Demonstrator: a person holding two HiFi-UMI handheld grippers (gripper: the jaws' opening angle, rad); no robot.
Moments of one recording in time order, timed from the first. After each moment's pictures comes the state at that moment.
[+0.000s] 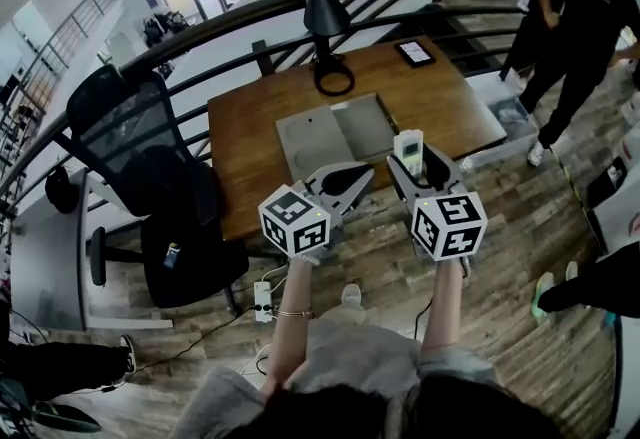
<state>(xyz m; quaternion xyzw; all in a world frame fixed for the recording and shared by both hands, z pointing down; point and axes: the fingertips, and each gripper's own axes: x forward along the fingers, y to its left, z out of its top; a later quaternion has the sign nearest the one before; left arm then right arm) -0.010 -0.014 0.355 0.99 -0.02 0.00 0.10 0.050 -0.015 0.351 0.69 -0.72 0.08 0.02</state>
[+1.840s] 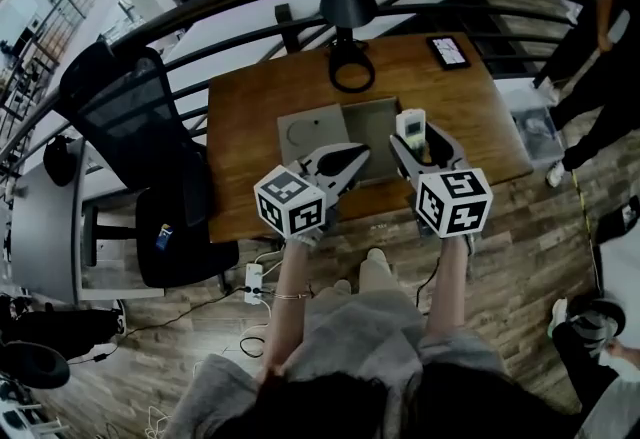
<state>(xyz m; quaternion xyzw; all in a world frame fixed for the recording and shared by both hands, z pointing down) 0.047 -0.157 0.393 0.98 -0.10 0.02 0.14 0.118 -0.167 0.390 0.62 -0.77 0.12 0.06</state>
